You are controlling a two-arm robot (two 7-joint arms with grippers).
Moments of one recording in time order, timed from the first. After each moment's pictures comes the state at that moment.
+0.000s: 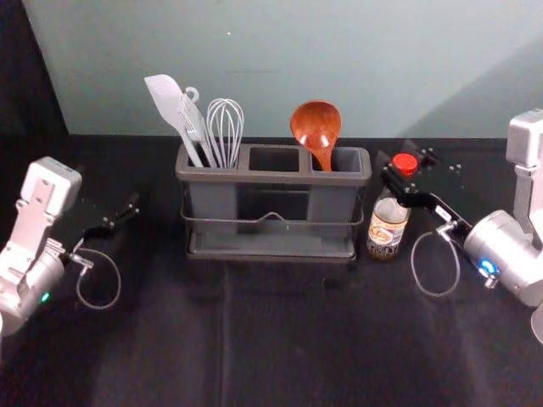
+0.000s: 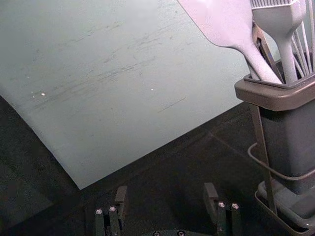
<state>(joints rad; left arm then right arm) -0.20 0.60 0.45 -1.41 -0.25 -0.12 0.03 0.19 0.38 -0.22 -1.49 0.39 -0.01 0.35</state>
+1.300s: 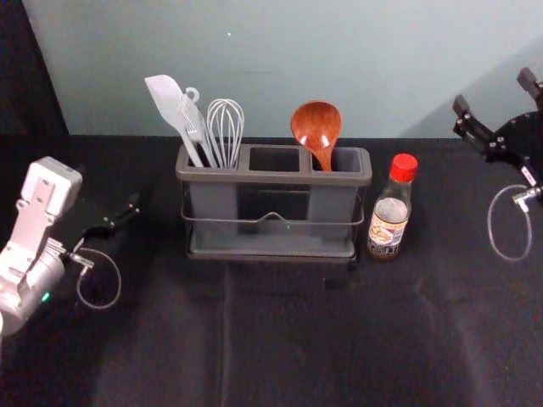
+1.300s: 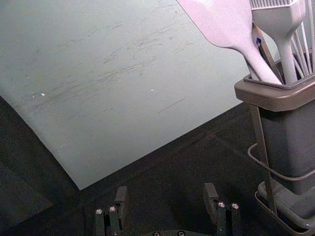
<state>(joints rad) -0.20 0.60 0.45 -1.41 -0.25 -0.12 0.03 0.10 0.41 -0.06 -1.62 0.18 -0.26 0.24</state>
